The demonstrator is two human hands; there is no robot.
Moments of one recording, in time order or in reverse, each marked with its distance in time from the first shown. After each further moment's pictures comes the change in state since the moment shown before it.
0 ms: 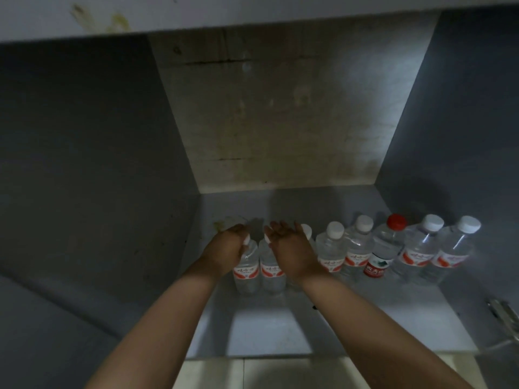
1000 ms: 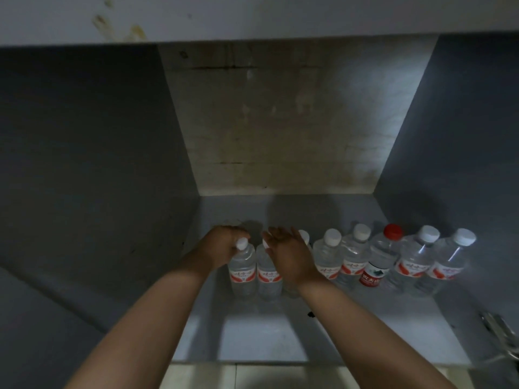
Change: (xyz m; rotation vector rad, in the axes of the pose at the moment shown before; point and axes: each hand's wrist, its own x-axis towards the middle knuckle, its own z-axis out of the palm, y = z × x) left_hand 0.000 -0.006 -0.016 -0.209 0.046 0.044; right_hand 0.002 -0.006 -0.018 0.116 -0.166 0.005
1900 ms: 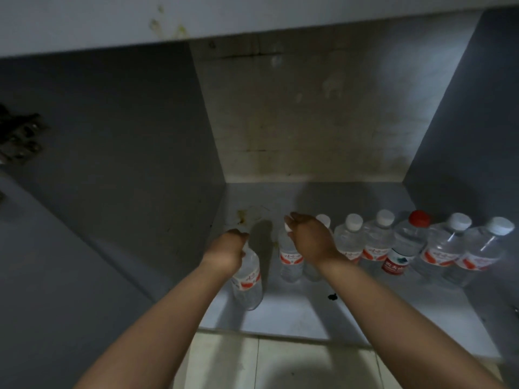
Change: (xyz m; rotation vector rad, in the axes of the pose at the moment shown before) left_hand -0.050 0.013 -0.006 0.328 -0.126 -0.308; right_hand -0.002 0.004 -0.022 0.031 -0.208 0.045
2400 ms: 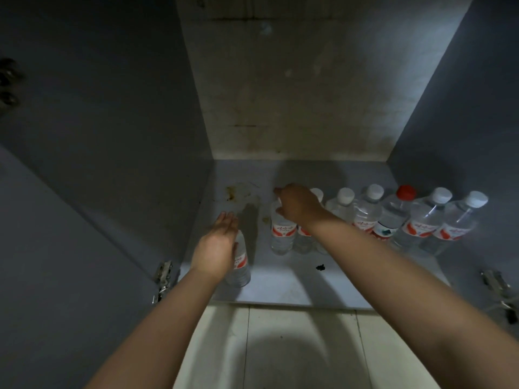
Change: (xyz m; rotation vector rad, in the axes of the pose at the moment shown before) left_hand -0.045 -0.013 0.034 -0.024 0.172 0.090; right_hand 0.010 -0.024 -0.016 -0.023 -0.128 0.104
